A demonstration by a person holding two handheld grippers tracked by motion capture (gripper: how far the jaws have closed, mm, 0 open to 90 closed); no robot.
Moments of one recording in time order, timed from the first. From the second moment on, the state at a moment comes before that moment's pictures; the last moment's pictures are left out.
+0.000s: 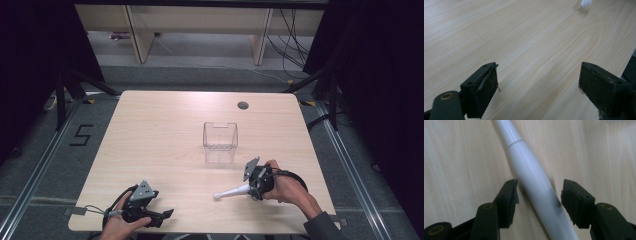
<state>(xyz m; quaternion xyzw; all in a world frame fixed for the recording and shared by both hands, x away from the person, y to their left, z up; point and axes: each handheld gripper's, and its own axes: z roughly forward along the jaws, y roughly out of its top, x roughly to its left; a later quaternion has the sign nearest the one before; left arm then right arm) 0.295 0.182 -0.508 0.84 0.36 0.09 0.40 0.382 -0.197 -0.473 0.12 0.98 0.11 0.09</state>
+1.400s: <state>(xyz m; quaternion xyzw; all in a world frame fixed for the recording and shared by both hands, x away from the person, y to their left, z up) 0.295 0.182 -0.508 0.84 0.36 0.09 0.40 0.394 -0.180 -0.473 0.12 0.99 0.02 0.03</state>
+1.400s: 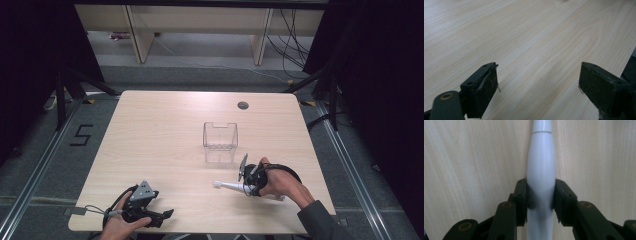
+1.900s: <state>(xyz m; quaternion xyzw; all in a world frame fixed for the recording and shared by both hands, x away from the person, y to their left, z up) 0.295 0.182 -0.508 0.84 0.36 0.09 0.40 0.394 -0.179 -0.473 0.13 0.99 0.01 0.03</state>
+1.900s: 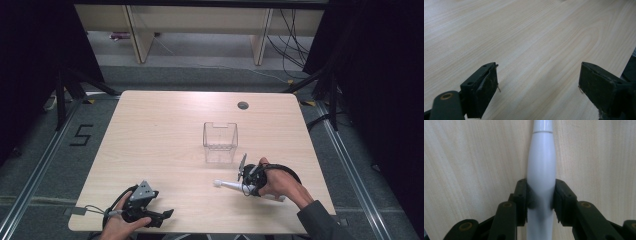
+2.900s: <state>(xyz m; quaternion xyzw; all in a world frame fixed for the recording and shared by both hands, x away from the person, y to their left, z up) 0.296 0.183 -0.507 0.84 0.36 0.09 0.40 0.394 -0.214 -0.426 0.20 0.95 0.20 0.11</state>
